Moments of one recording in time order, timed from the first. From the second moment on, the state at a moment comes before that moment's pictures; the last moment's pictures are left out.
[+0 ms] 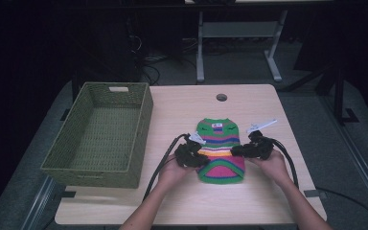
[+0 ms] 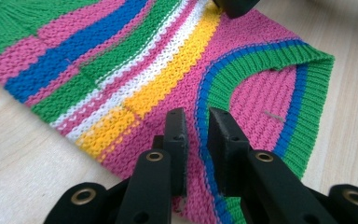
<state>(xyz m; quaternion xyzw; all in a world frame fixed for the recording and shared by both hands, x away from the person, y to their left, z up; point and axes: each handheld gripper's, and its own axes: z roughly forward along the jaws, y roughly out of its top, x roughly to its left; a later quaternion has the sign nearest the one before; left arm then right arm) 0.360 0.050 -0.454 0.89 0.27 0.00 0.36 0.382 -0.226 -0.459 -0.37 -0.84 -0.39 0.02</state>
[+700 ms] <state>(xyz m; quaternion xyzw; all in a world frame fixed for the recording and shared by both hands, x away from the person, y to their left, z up) 0.354 0.079 -0.444 0.87 0.30 0.00 0.38 0.372 -0.256 -0.451 -0.36 -0.83 -0.42 0.04</state>
